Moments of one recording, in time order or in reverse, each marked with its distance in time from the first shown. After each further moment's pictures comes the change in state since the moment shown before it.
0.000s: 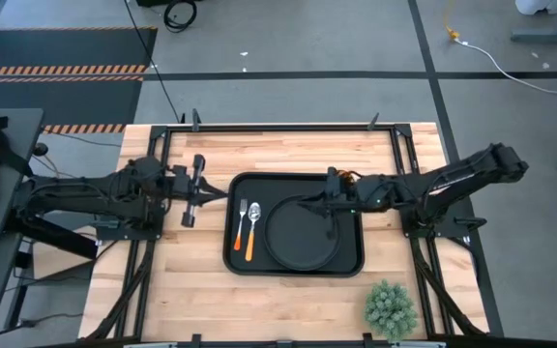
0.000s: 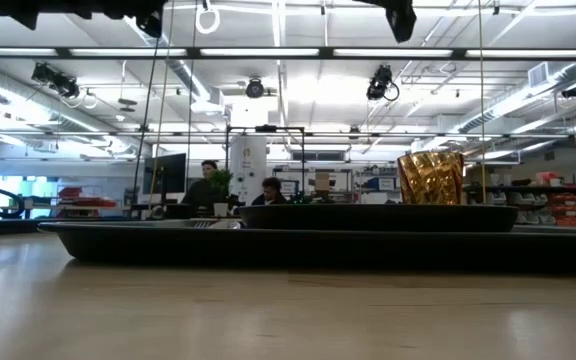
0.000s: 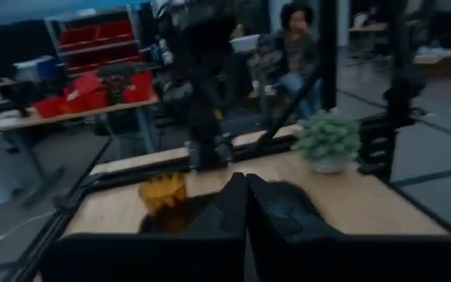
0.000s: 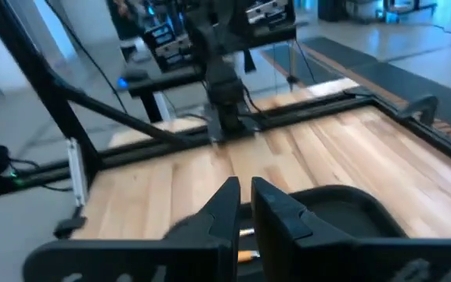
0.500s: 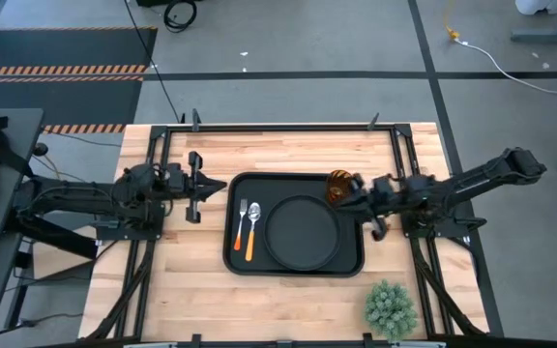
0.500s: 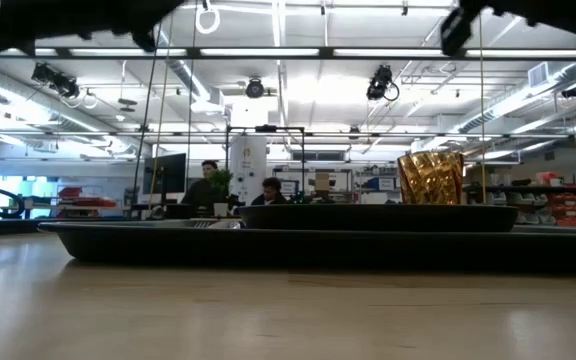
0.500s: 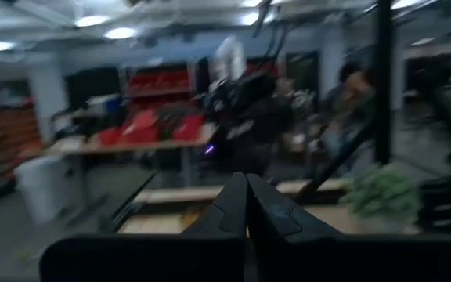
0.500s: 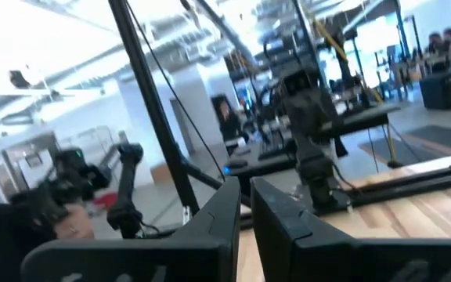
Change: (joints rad) left arm -0.001 -0.004 -0.197 0.420 -0.144 -0.093; right arm -0.008 -0.364 -0.547 0.651 -0.237 0.029
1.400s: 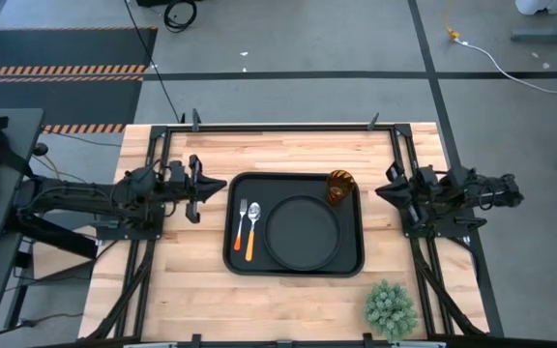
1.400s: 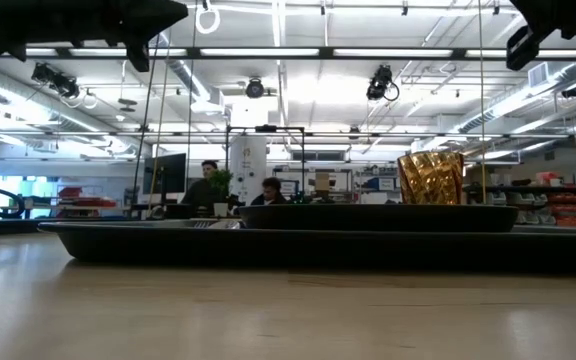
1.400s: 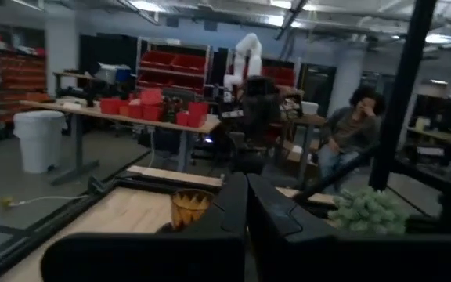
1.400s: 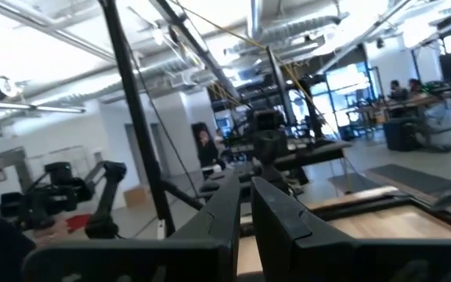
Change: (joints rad) left arm -0.031 -0.023 -0.029 -0.020 -0.109 -0.207; right arm -0.041 -0.848 -0.131 -0.643 0.045 -0.085
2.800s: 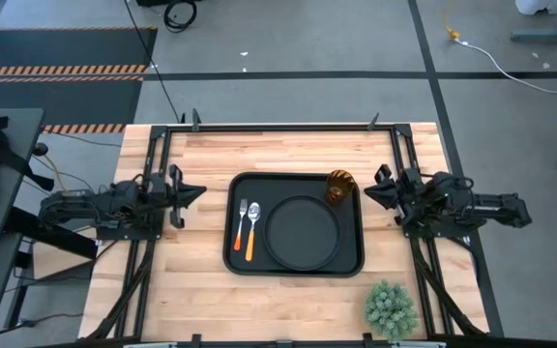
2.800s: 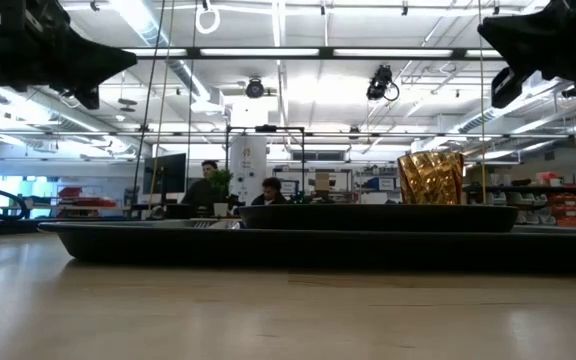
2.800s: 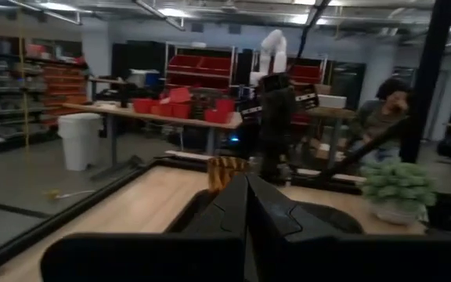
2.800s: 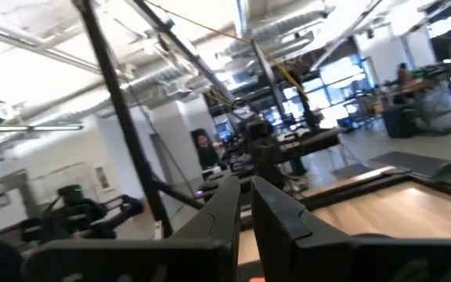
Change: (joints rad) left arm -0.073 -0.653 -0.259 -0.400 -0.160 0.061; right arm -0.269 0.001 -0.195 0.209 -0.222 0.169
